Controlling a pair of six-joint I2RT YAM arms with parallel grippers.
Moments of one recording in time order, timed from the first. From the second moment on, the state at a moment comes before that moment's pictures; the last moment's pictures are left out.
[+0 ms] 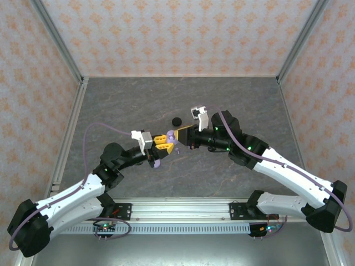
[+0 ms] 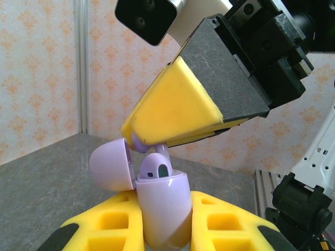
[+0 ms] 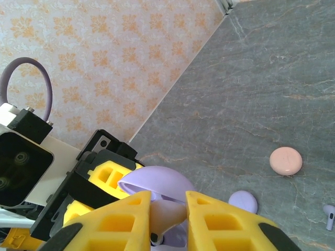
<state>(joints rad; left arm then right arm) -0.66 0.84 0.38 0.62 0.47 -0.17 0.88 1.08 1.06 -0.33 -0.25 0.59</state>
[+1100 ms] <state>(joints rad) -0.67 0.83 0.38 0.64 0.46 -0.17 0.81 1.03 1.10 -0.39 -0.29 0.57</state>
